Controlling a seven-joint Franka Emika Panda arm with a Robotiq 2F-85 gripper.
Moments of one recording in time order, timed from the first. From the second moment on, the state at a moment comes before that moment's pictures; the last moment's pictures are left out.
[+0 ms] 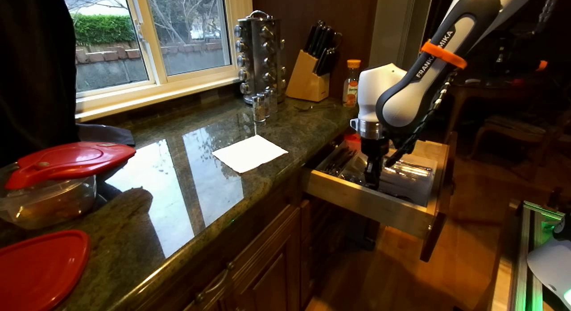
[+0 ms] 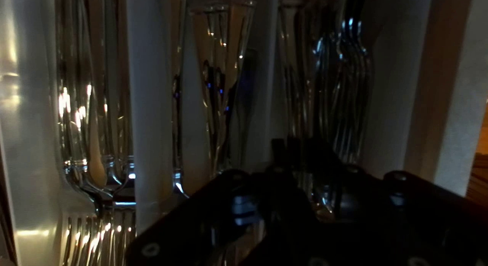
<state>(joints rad) 0.01 0.17 0.02 -2.55 -0.07 2.61 -0.13</state>
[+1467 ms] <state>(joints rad) 0.02 0.18 0.02 -2.54 -0.09 2.61 -0.12</state>
